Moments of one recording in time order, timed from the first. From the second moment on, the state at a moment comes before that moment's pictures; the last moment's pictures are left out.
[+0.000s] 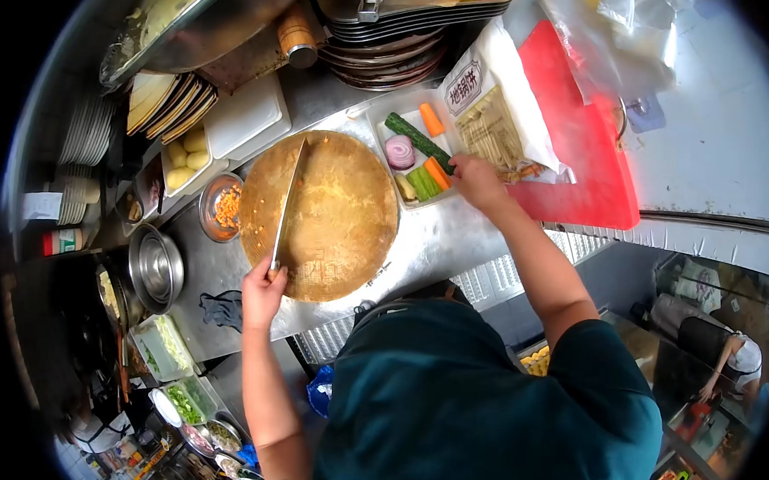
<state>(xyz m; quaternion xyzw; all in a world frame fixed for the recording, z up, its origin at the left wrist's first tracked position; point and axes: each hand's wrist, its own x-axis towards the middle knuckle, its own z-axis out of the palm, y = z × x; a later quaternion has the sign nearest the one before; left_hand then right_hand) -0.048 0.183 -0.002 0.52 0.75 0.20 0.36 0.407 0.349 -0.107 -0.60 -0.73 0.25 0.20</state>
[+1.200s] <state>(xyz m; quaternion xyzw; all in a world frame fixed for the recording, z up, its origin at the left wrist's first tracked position) 0.024 0.073 -0.024 0.29 0.72 0.37 0.52 0.389 0.348 -0.056 -0.36 -0.43 0.74 0.36</state>
